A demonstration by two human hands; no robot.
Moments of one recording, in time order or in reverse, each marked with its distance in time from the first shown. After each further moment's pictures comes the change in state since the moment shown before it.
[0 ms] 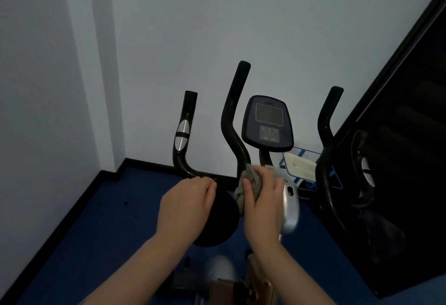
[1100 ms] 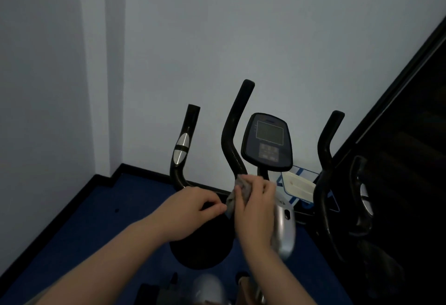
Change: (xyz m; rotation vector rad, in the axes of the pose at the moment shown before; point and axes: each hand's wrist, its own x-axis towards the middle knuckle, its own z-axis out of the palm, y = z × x) left_hand 0.038 -0.019 -0.001 -0.407 -0.508 0.150; right_hand 0.030 -0.004 0.012 -0.053 -0.039 -0.100
